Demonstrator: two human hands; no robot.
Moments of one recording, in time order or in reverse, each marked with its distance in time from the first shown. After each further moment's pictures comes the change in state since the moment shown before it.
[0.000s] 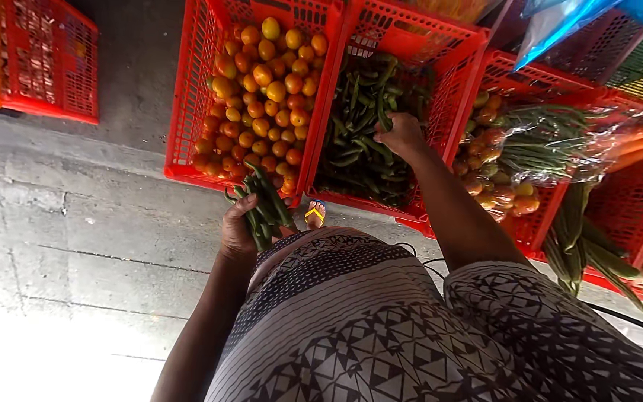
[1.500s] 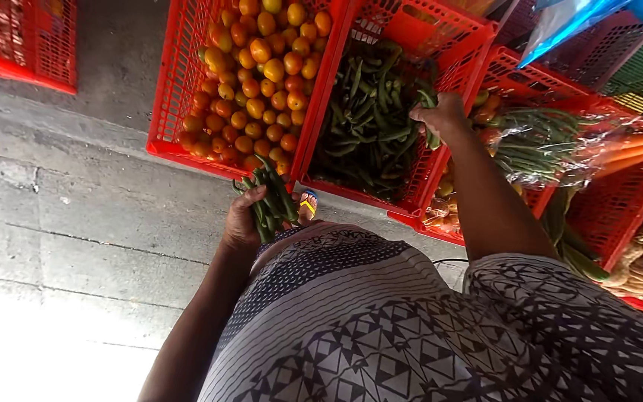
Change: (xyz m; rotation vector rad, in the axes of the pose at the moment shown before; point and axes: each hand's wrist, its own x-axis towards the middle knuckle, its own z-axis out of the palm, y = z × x) left_hand -0.003 -0.033 0.002 -0.062 -0.007 -0.032; right_hand 0.006 0.046 -0.055 0.163 0.069 0.228
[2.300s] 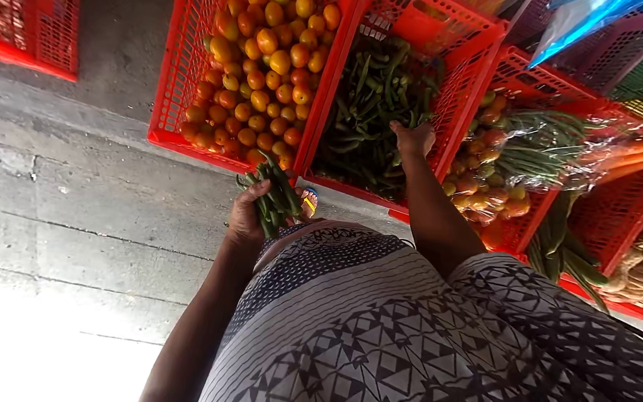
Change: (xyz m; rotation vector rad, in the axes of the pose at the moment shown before) left_hand -0.005 -0.008 -0.005 0.020 0.053 0.007; right_hand -0.022 0.002 0.089 0.120 0.315 0.281
